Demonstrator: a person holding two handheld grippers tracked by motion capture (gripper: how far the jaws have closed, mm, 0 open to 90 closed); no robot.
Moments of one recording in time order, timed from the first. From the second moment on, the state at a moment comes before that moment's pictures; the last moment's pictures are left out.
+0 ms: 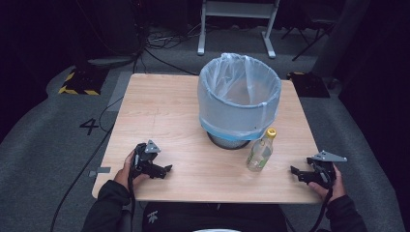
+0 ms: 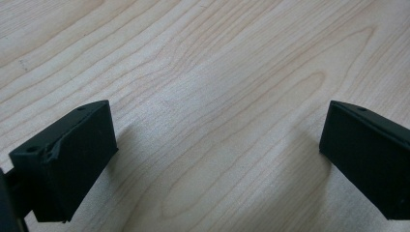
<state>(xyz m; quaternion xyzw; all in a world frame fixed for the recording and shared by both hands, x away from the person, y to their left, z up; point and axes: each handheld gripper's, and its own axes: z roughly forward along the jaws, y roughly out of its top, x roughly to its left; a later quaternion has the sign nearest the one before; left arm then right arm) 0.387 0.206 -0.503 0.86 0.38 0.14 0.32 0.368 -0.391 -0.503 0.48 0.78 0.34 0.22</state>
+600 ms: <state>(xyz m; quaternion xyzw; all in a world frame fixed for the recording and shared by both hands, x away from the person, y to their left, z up) 0.387 0.205 -0.503 0.86 0.38 0.13 0.32 0.362 -0.386 -0.495 0.45 0.79 0.35 0.22</state>
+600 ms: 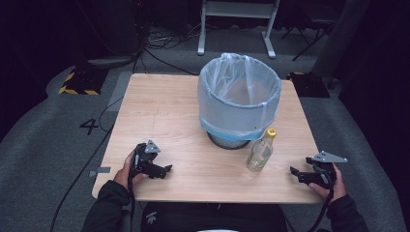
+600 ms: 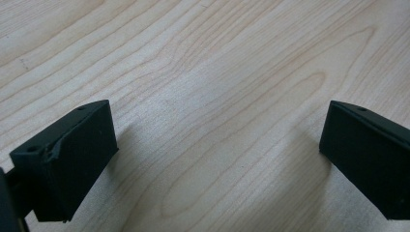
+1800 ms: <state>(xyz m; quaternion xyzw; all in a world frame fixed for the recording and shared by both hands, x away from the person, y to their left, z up) 0.387 0.205 -0.503 0.86 0.38 0.13 0.32 0.366 -0.312 -0.458 0.34 0.83 0.38 0.21</state>
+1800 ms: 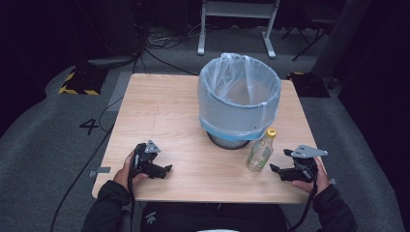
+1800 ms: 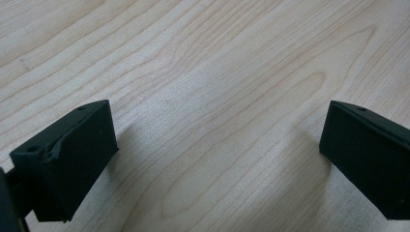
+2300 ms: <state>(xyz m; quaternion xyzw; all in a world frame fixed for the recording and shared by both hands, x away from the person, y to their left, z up) 0.387 0.205 -0.503 0.86 0.38 0.13 0.32 0.369 -0.280 -0.455 0.31 0.85 0.39 0.19</state>
